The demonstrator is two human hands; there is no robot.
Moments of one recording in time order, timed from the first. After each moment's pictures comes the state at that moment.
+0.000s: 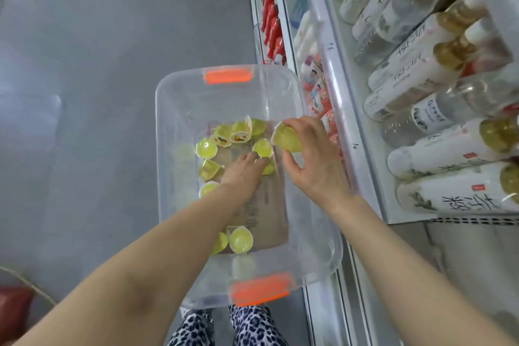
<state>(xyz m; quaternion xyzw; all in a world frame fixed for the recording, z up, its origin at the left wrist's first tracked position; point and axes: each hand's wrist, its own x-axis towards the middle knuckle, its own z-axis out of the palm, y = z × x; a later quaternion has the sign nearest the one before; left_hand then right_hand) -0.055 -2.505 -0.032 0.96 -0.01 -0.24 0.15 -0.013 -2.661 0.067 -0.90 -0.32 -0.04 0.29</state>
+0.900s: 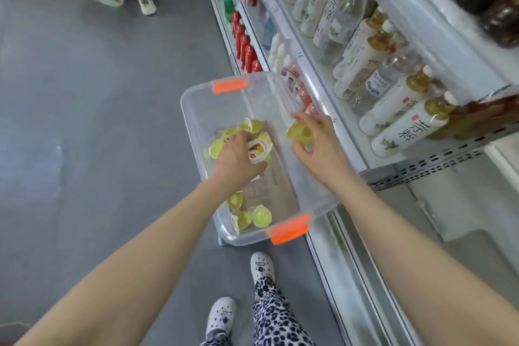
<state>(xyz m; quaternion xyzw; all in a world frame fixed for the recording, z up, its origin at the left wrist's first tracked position) -0.139 -2.467 0.092 0.92 0.07 -0.04 0.39 -0.108 -2.657 0.130 -0.93 -0.14 -0.02 0.34</state>
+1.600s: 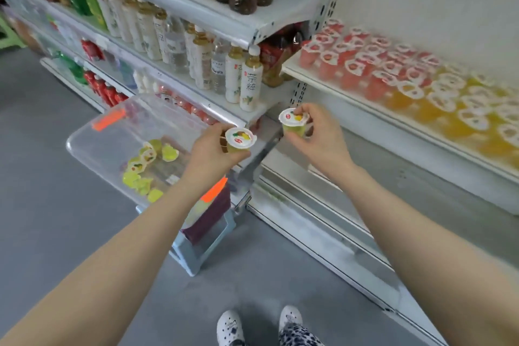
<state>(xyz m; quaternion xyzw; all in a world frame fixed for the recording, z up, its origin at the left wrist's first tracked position) -0.261 -2.563 0.195 0.84 -0.22 -0.08 0.49 -0.354 -2.775 0.227 -0.91 0.12 -0.24 0.30</state>
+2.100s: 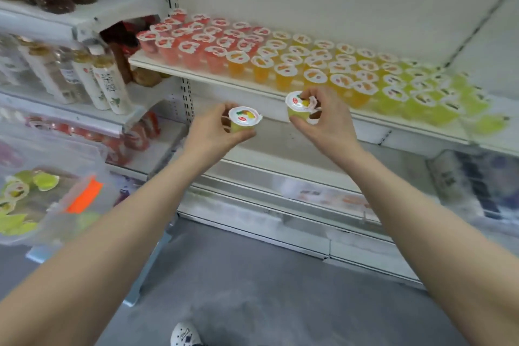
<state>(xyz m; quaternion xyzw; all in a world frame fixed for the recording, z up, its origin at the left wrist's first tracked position) -0.441 -2.754 0.251 0.77 -0.40 -0.12 0.48 -0.607 -2.919 0.275 -0.88 0.26 -0.33 0.23</state>
